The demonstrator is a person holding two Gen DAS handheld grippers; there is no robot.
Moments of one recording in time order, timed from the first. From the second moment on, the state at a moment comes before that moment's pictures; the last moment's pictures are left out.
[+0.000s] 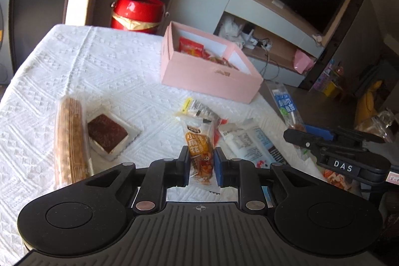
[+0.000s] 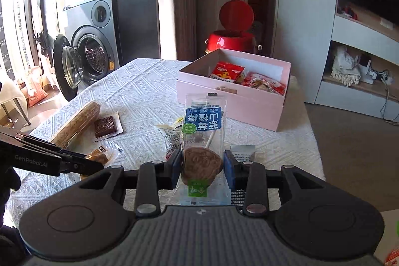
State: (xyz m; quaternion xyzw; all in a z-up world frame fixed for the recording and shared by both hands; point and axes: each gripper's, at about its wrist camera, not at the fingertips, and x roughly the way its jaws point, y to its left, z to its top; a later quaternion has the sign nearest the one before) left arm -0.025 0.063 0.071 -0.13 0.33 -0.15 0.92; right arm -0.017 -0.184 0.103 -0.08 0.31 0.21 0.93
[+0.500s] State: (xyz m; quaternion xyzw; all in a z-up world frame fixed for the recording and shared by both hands) left arm 0.157 0.015 0.162 -0.15 0.25 -0.20 0.93; right arm -0.010 -0.230 0.106 -0.04 0.30 0.15 0.94
